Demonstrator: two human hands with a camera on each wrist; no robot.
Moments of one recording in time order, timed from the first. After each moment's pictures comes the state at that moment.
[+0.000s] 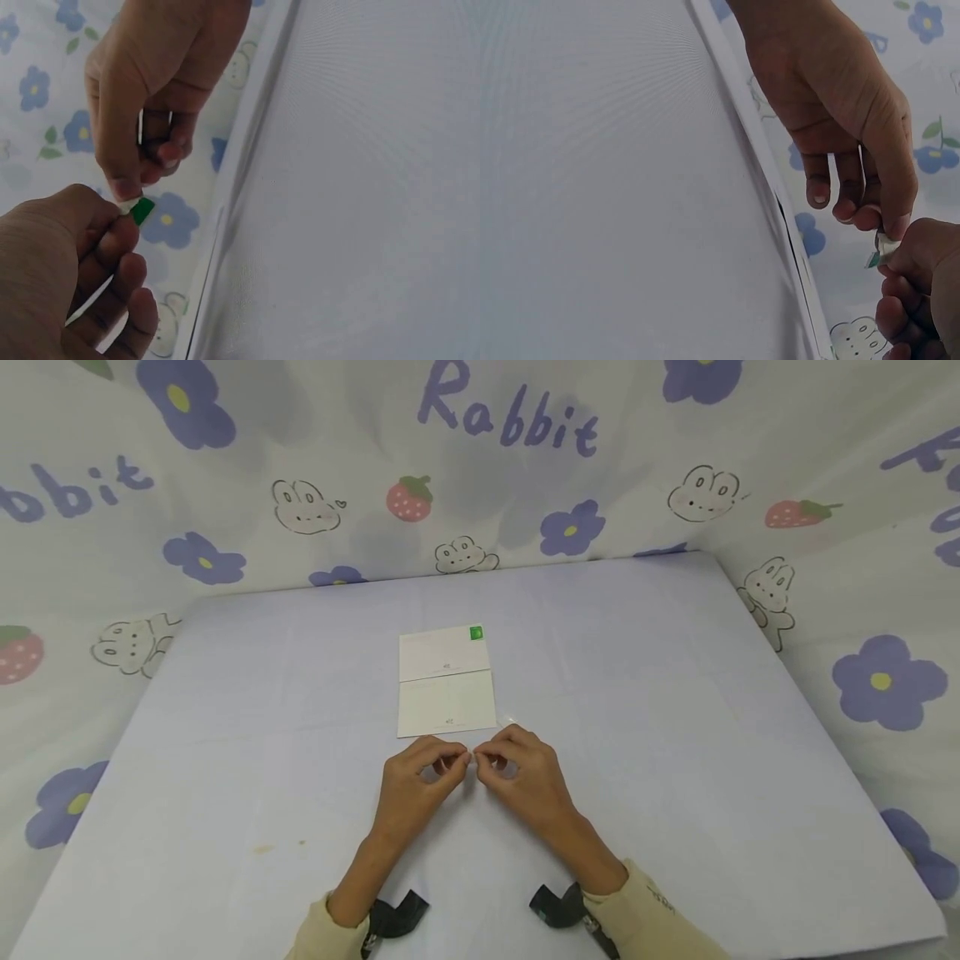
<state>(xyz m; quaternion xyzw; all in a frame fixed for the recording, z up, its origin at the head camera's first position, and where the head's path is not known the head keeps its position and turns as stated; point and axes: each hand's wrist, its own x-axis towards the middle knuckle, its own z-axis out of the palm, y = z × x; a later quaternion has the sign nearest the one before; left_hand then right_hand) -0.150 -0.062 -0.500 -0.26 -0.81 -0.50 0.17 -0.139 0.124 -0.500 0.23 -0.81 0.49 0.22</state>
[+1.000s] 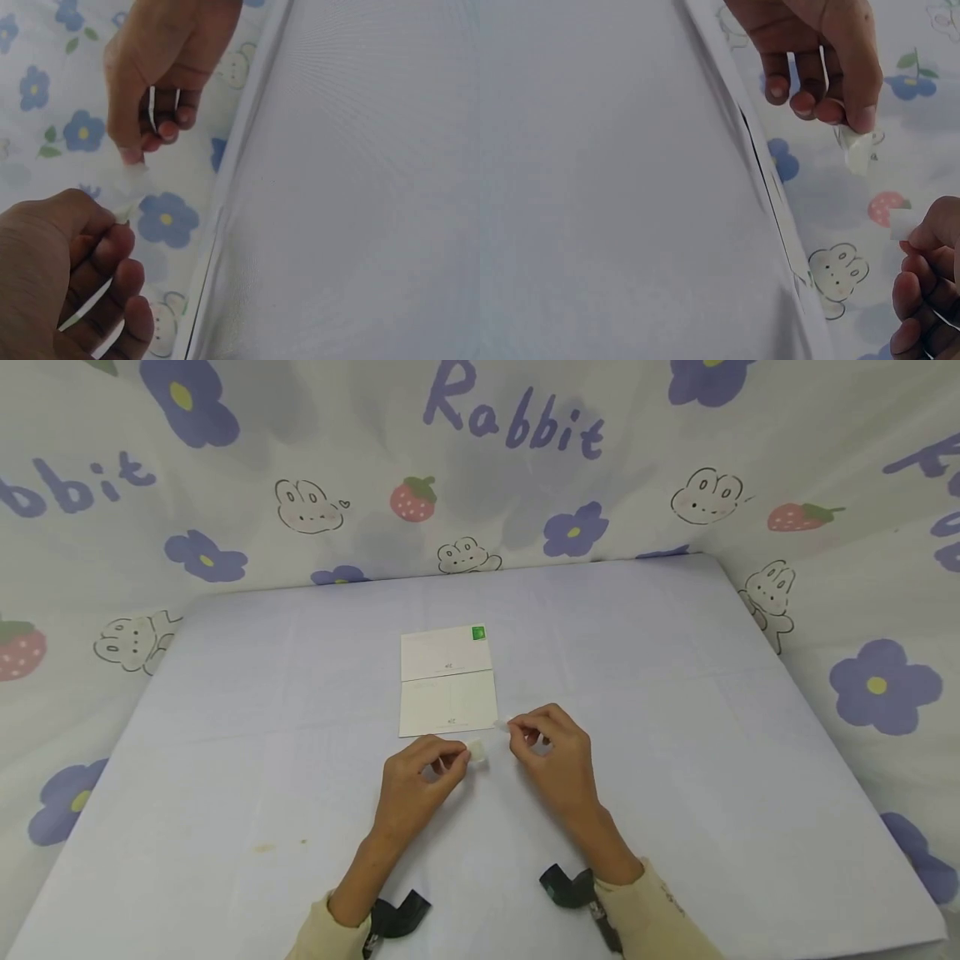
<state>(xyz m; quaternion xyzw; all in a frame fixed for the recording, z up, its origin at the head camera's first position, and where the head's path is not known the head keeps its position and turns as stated) -0.148 -0.063 -0.489 -0.23 -0.83 -0.49 0.15 -0.150 0.146 -0.489 0.13 -0.82 0.48 0.28</state>
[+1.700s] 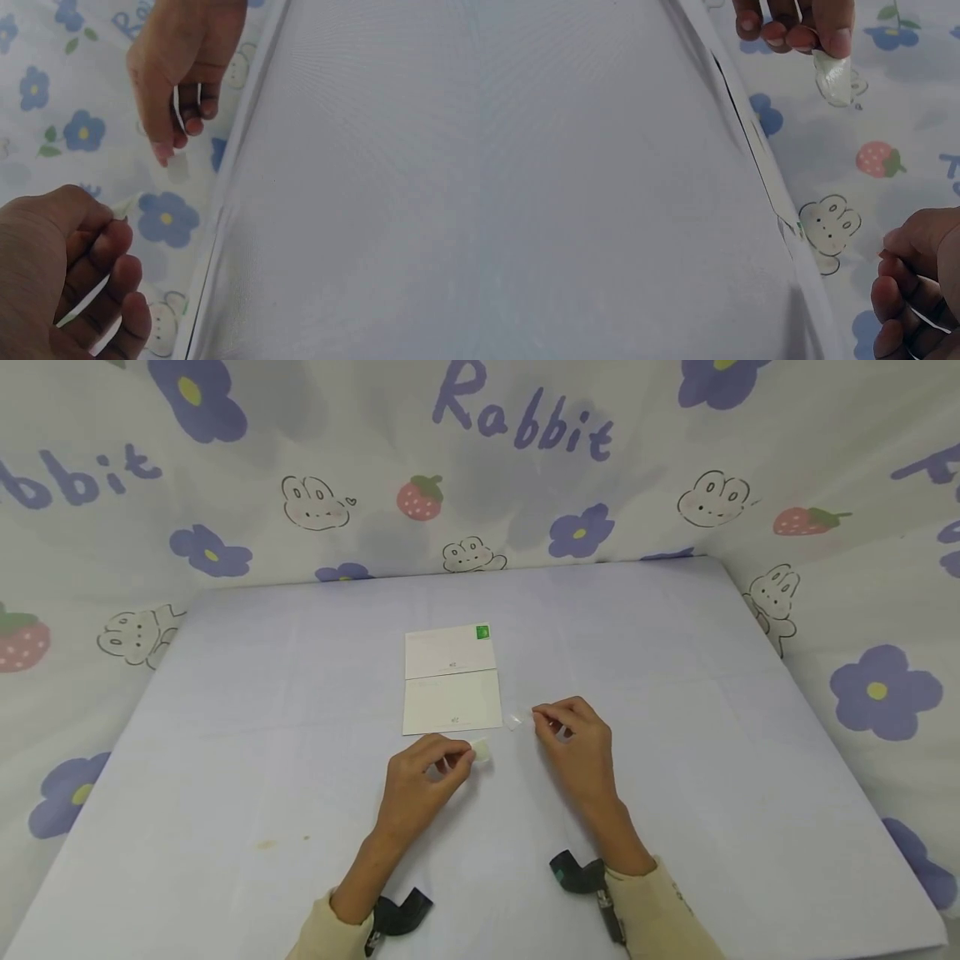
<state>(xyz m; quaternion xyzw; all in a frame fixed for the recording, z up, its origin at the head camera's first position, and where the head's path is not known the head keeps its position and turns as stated) -0.148 -0.066 -0.486 -0.23 -0.82 -0.50 0.13 -0.157 0.162 -0.488 0.06 -0.85 0.46 0.25</state>
